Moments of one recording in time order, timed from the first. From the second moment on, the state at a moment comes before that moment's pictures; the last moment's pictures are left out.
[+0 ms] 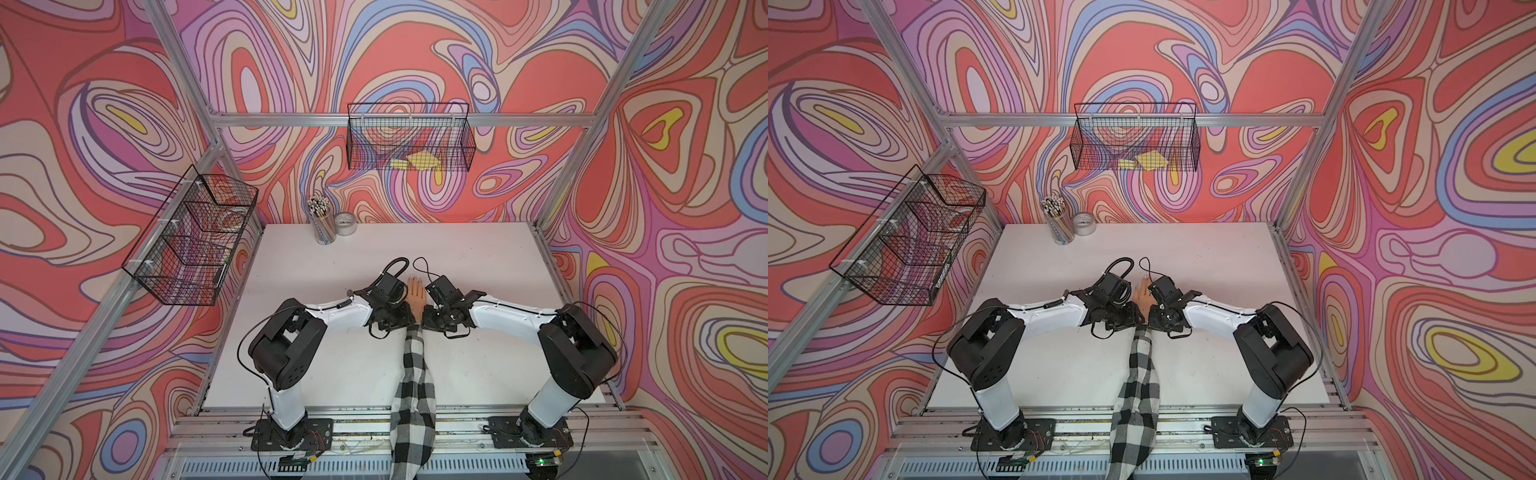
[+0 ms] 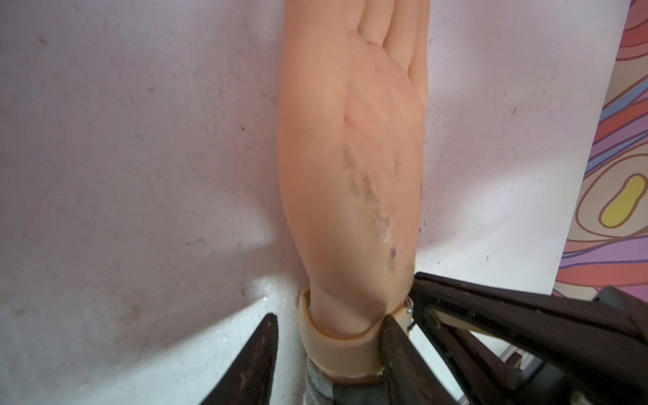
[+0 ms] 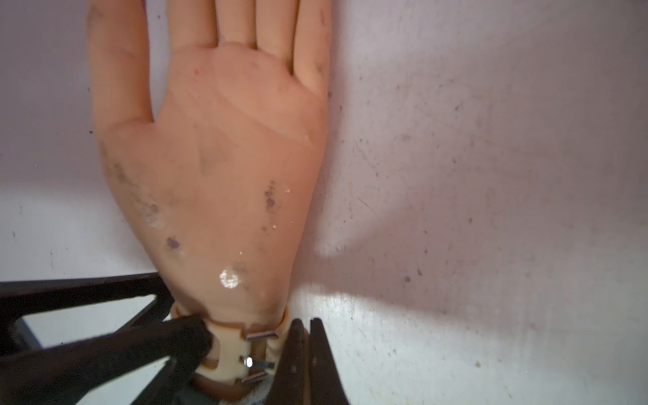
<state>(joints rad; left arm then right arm) -0.68 1.81 1.06 -0.29 0.27 -0.83 0.63 1.68 1.00 -0.44 -0.08 0.72</state>
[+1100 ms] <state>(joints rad) -0.67 1.78 1.00 -0.23 0.26 -0.84 0.64 1.62 1.00 -0.44 -0.11 0.76</state>
